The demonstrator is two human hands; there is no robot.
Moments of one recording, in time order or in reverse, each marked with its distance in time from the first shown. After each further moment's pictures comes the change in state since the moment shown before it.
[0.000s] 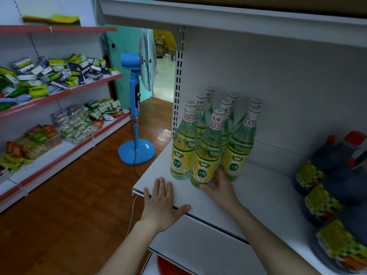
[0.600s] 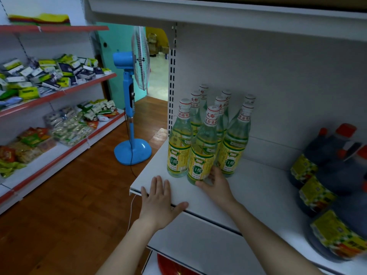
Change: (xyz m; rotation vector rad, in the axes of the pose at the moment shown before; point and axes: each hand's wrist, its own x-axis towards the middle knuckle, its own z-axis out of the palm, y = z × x) left_hand 0.002 0.000 0.000 -0.005 -0.001 -0.002; right_hand -0.007 -0.008 0.003 -0.041 0.011 0.014
